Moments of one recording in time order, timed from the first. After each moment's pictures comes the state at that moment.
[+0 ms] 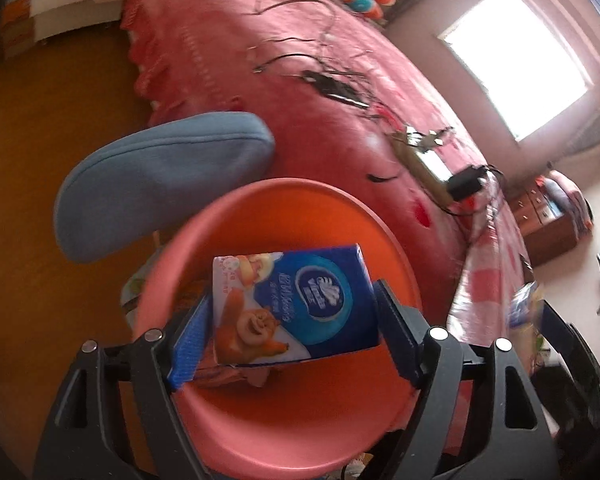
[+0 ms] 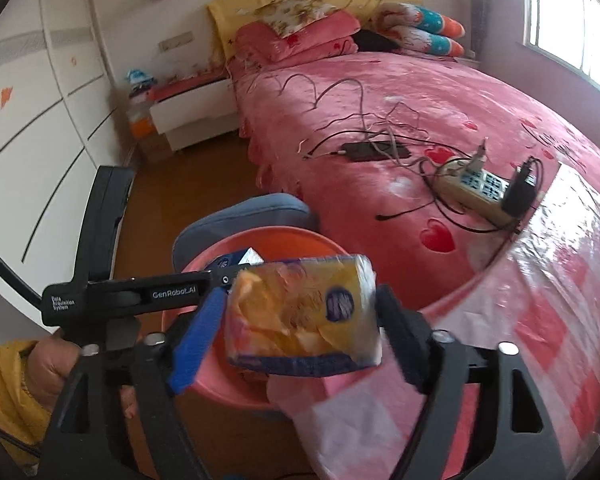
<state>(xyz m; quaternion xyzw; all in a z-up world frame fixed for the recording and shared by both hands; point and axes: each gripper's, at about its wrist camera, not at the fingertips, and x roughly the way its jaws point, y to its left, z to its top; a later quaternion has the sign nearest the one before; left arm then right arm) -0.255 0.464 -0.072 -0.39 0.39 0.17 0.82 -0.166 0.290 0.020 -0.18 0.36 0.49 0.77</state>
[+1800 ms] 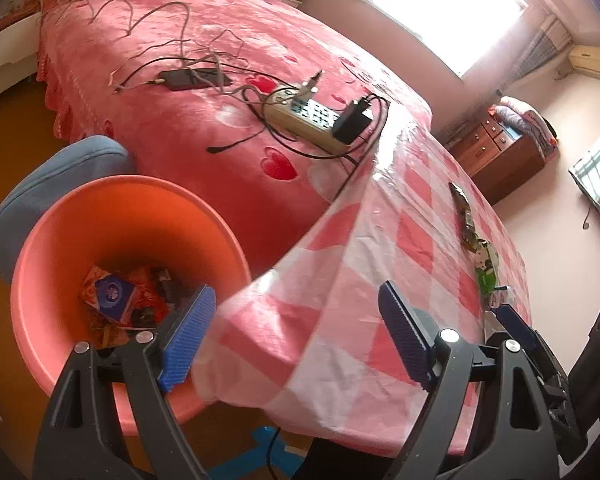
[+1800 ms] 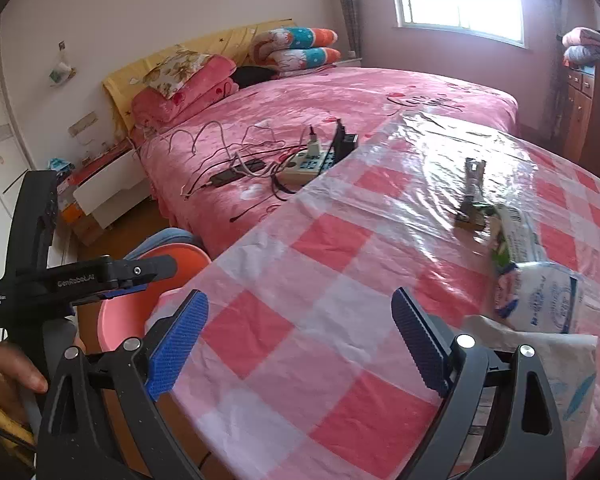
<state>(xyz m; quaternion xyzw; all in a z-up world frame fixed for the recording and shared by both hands) -0.195 0.329 -0.001 -0.30 0.41 0.06 0.86 -0.119 0.091 0.034 -0.04 0.36 0.34 0.87</state>
